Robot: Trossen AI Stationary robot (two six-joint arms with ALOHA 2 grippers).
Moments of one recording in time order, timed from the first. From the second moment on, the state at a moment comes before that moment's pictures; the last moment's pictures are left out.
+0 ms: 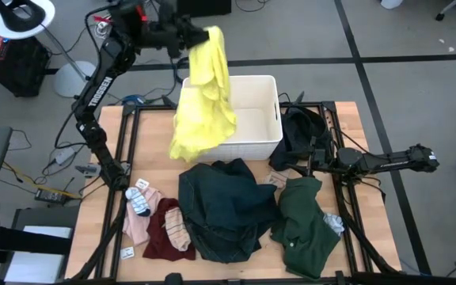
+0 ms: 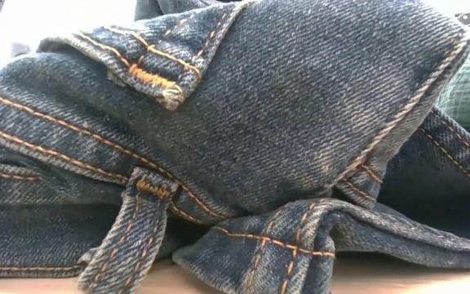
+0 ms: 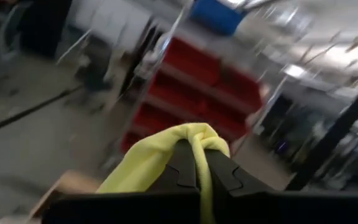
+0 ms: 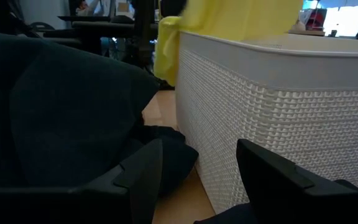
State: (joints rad) left arm 0.73 1.73 2.33 -0.53 0.74 -0.49; right arm 0.07 0.19 0.02 0.14 0.30 -0.04
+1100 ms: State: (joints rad) left arm 0.65 1.74 1.99 -1.17 0.42 0.15; right arm 0.07 0.19 0.02 0.14 0.30 -0.04
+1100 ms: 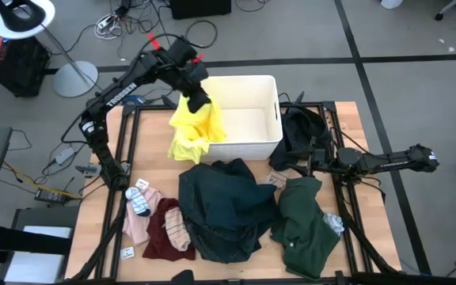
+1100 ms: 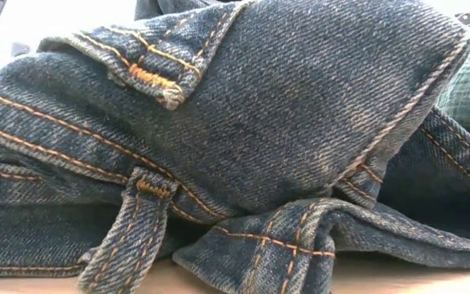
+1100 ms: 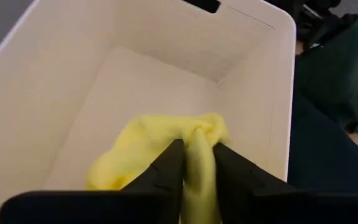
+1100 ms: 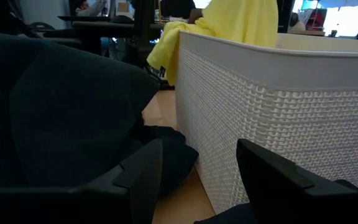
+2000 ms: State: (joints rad) left arm 0.62 1.51 1.98 -1.14 0.31 0.24; right arm 0.07 0.19 0.02 0.14 0.30 -0.04
